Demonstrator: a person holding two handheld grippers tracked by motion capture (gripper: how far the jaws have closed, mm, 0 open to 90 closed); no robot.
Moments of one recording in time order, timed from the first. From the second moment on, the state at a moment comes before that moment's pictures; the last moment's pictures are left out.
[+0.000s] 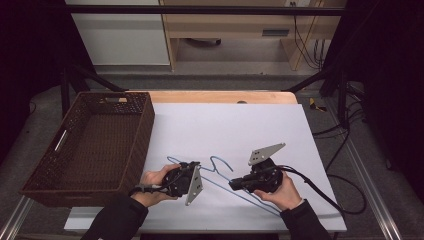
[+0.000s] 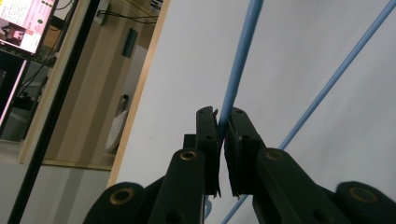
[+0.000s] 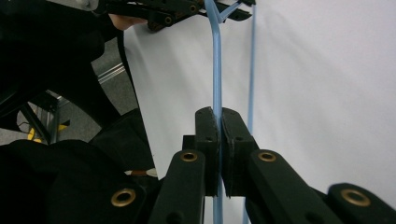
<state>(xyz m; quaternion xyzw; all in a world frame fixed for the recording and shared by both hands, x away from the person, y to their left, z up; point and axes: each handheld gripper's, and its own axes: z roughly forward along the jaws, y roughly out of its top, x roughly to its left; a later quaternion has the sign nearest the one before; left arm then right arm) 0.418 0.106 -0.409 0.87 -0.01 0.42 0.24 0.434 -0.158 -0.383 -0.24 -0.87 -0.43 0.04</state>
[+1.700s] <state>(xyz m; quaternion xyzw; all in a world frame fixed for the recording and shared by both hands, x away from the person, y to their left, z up) 0.458 0.094 -0.337 0.90 0.24 0.34 0.15 0.427 -0.259 -0.386 -0.40 -0.74 -0.49 -0.24</state>
